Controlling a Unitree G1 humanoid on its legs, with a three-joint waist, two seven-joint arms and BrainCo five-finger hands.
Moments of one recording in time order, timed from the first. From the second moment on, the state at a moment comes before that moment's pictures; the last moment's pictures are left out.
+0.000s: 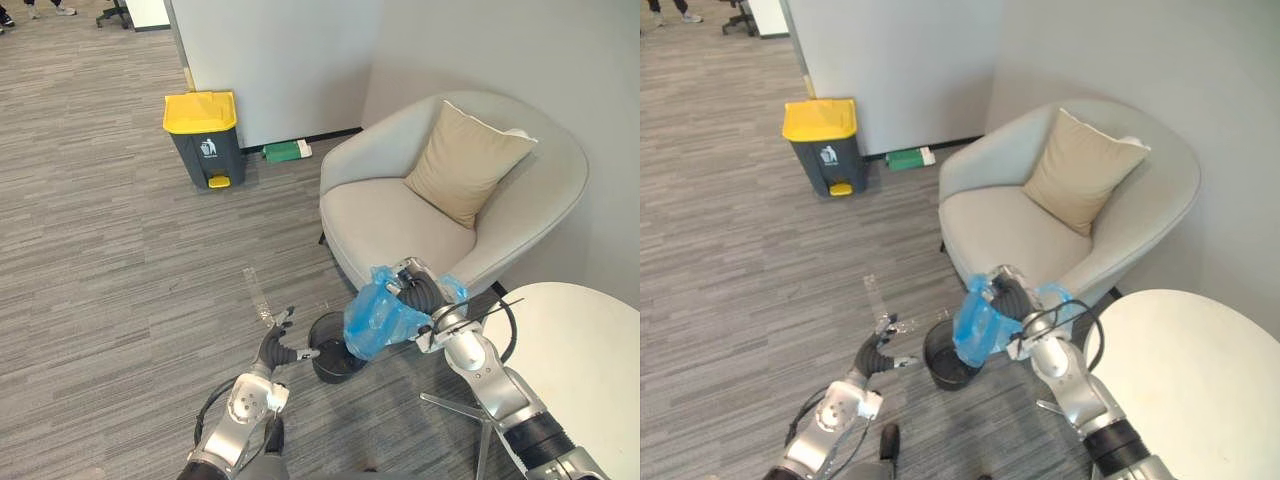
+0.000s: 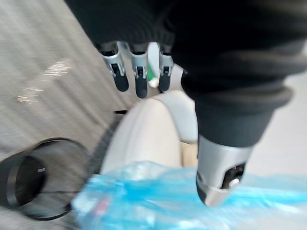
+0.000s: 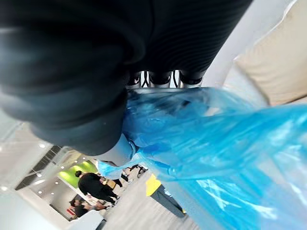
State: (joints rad) left arm 0.04 0.22 -0.39 0.23 0.16 -0.14 0.15; right arm -0.14 -0.48 0.33 0.01 -0.17 -0.17 -0.10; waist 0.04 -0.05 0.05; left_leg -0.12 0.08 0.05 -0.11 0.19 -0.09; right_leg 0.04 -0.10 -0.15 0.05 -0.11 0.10
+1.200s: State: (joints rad) left arm -0.14 0.20 -0.48 0.23 0.45 -0.10 0.31; right arm -0.35 -0.27 0.48 -0.04 0.09 -0.17 -0.08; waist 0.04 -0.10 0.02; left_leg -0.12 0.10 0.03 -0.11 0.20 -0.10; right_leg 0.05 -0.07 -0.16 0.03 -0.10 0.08
